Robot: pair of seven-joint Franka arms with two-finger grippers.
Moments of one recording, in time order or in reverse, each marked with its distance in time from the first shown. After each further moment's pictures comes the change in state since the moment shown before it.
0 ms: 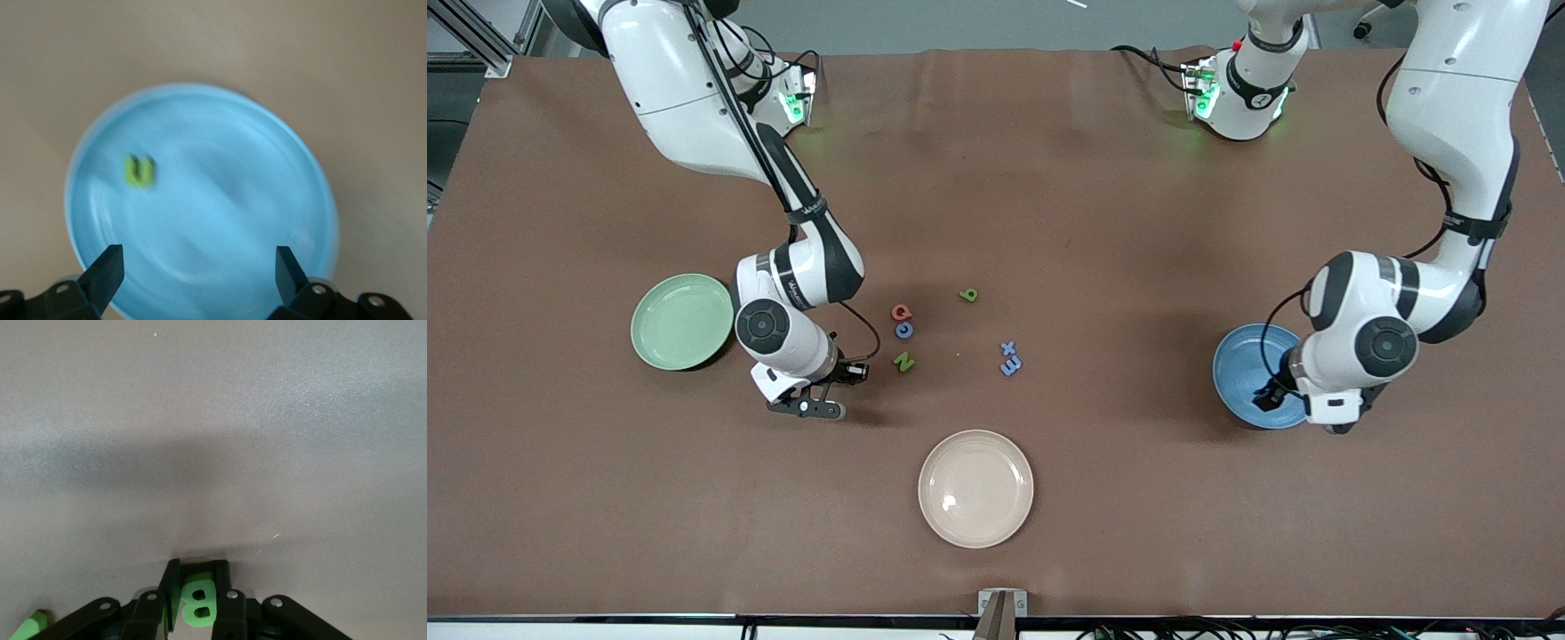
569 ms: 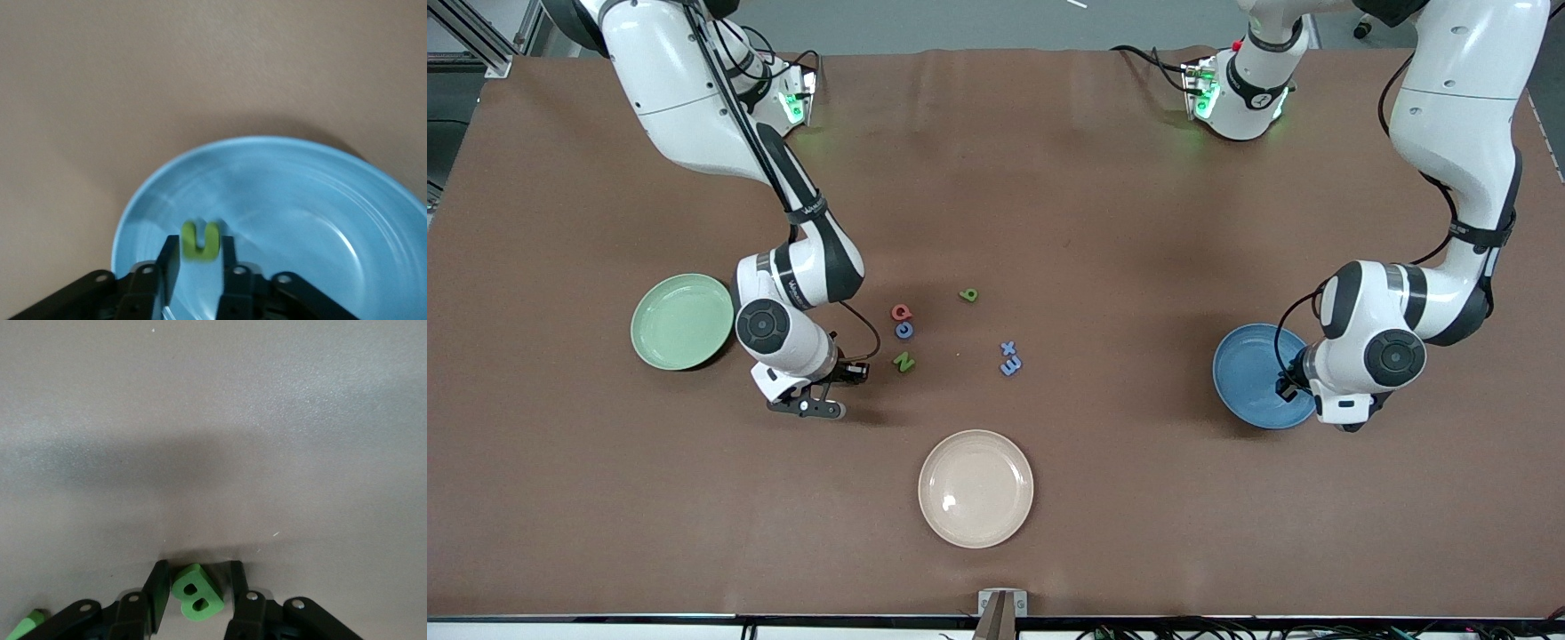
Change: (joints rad) left arm -0.009 0.052 0.128 -0.008 0.021 -0.002 0.108; right arm 0.000 0.000 0.000 -0.003 0.000 0.000 0.000
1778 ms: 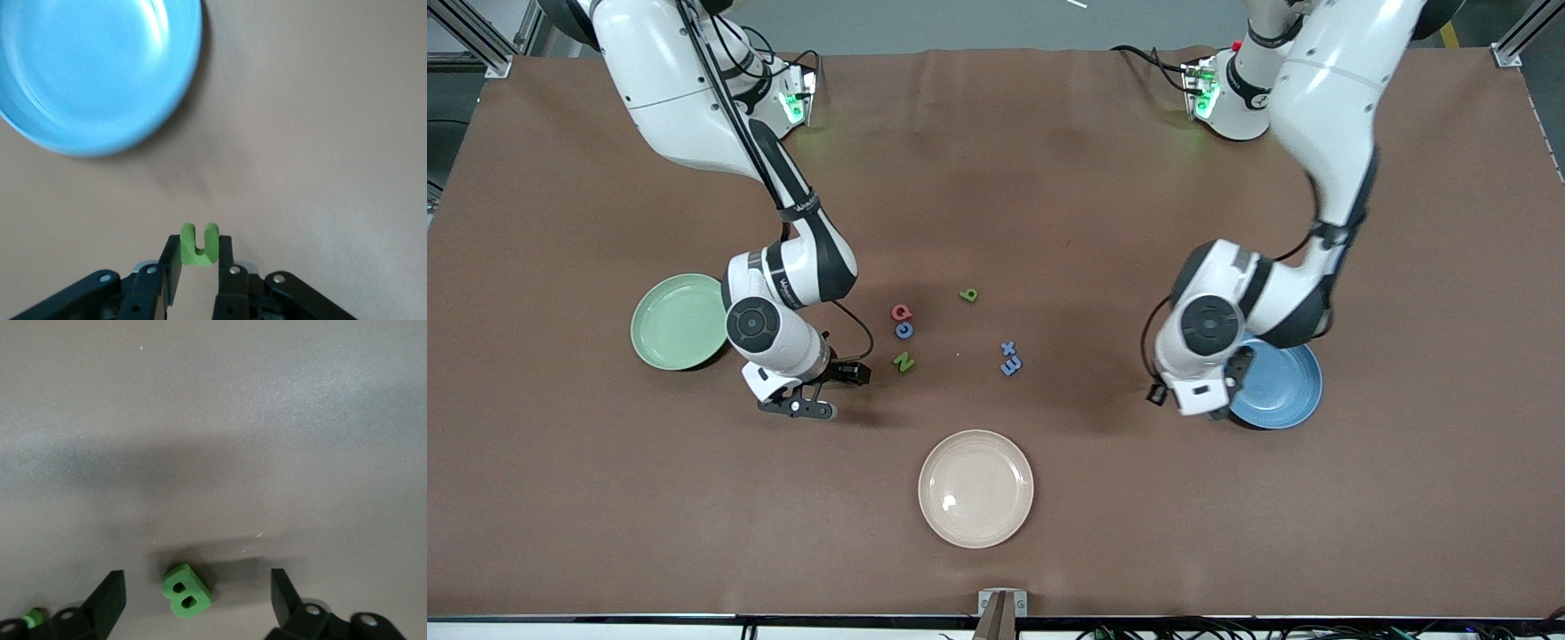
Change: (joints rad) left arm -0.334 -0.025 0.001 0.152 -0.074 -0.089 -0.467; right arm -0.008 -0.019 -0.005 -0.010 -0.002 -0.005 -0.001
